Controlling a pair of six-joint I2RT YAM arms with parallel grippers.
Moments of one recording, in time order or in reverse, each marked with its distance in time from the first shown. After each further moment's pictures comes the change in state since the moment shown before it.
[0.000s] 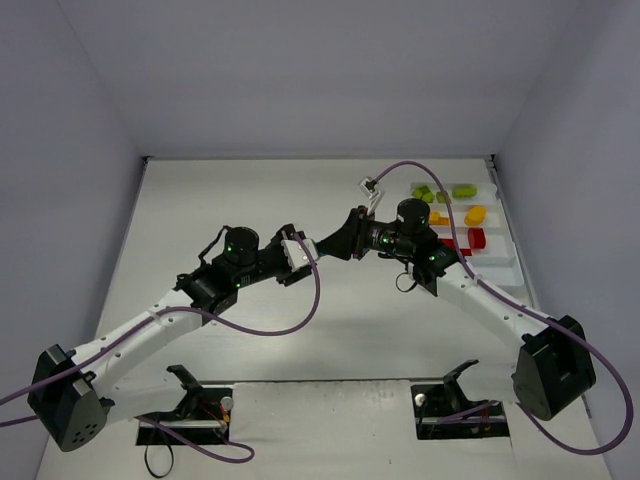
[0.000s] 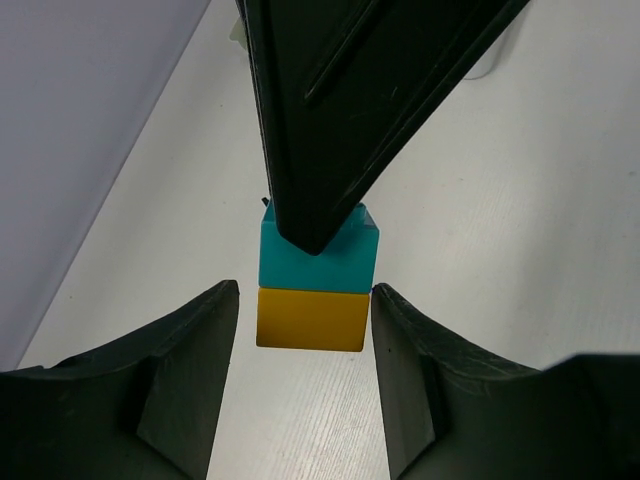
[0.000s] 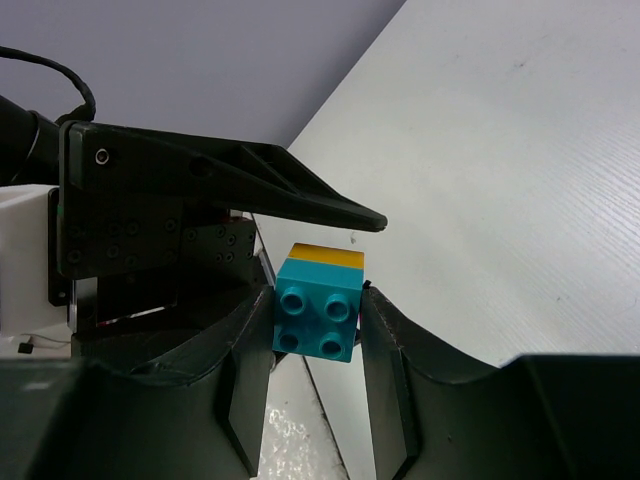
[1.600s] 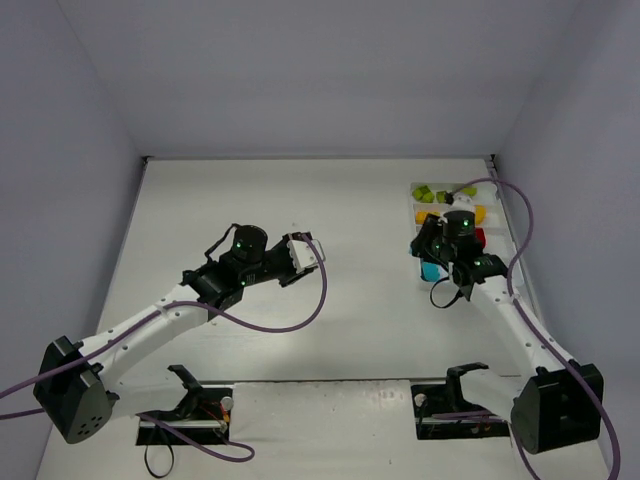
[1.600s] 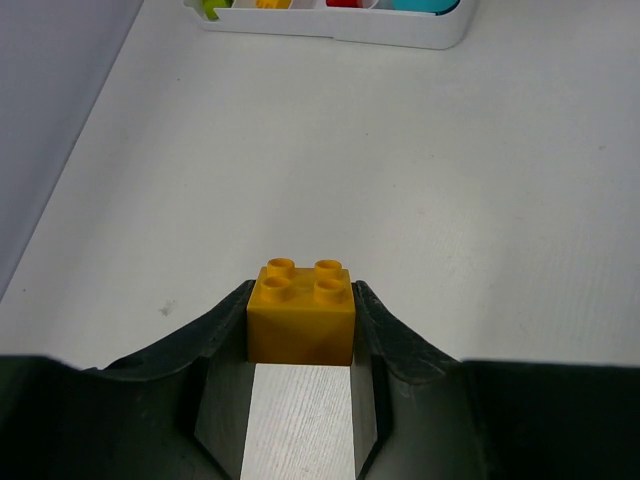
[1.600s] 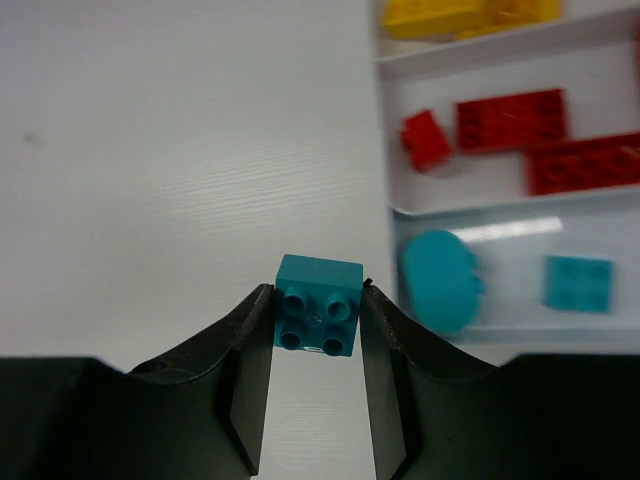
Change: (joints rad) left arm -0.009 0.049 0.029 -0.068 0.022 -0.012; right arm -0.319 -0.161 -0.055 -0.559 0.697 -0.258
